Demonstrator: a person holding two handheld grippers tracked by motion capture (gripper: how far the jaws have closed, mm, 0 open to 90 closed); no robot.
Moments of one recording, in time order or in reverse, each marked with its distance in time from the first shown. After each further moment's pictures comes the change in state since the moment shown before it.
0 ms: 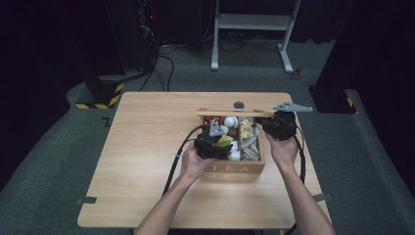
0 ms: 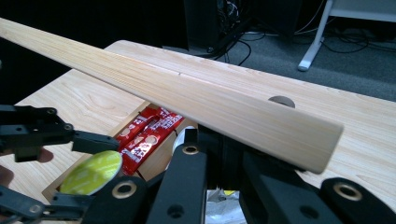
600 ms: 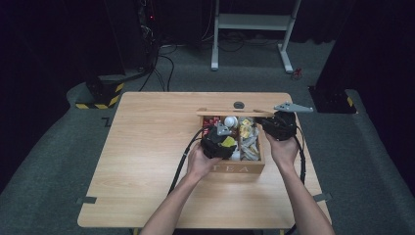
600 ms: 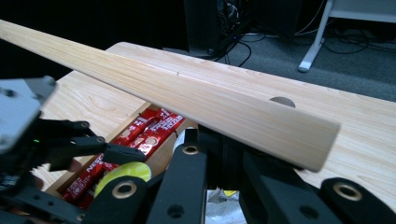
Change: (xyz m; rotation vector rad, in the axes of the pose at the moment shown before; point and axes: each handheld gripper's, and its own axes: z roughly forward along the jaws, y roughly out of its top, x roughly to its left) left arm -0.003 0.002 0.030 0.055 0.001 -0.004; right arm 0.000 -0.001 0.000 -0.007 0.002 0.005
